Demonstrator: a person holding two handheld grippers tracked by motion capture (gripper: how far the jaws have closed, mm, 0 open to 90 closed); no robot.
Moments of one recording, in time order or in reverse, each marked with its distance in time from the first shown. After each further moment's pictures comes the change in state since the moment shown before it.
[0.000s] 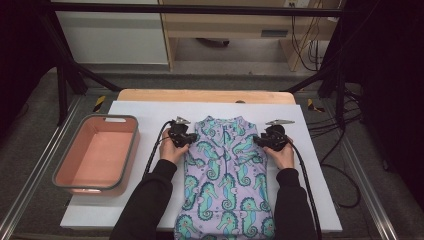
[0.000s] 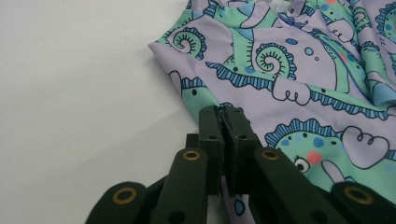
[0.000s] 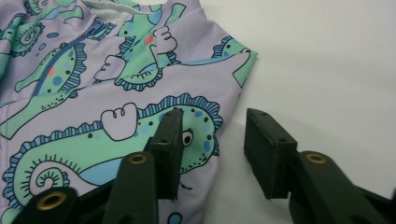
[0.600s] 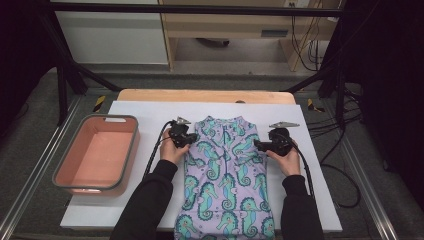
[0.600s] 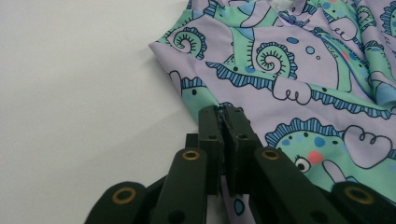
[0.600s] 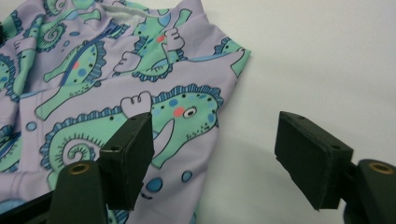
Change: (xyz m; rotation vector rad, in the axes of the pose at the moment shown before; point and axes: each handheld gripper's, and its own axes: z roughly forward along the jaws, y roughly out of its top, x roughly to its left) left arm -0.002 0.000 0.000 0.002 0.013 0.006; right arm 0.009 -0.003 -0.028 -0.012 -0.030 -0.016
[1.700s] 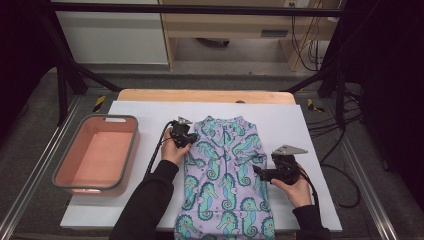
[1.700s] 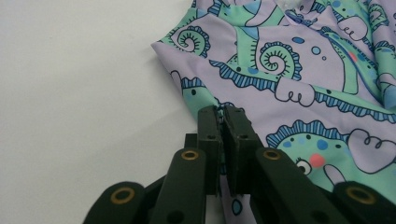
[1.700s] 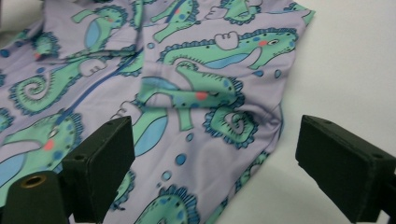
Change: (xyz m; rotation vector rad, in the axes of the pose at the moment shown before) left arm -0.007 0.003 0.000 0.020 0.049 0.000; right arm 0.041 -0.052 -0.064 -0.027 0.104 -0.077
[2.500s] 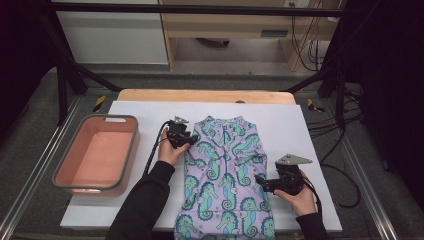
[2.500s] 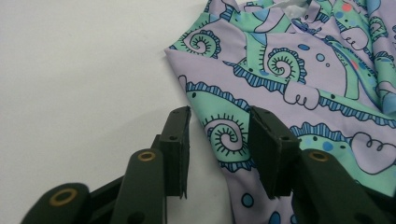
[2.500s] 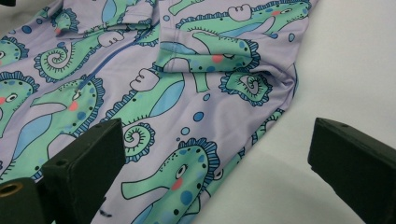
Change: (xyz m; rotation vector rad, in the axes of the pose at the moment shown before) left arm 0.007 -0.002 -0.006 -0.019 -0.002 -0.043; right arm 0.007 -0.023 -0.016 0.012 0.026 0.002
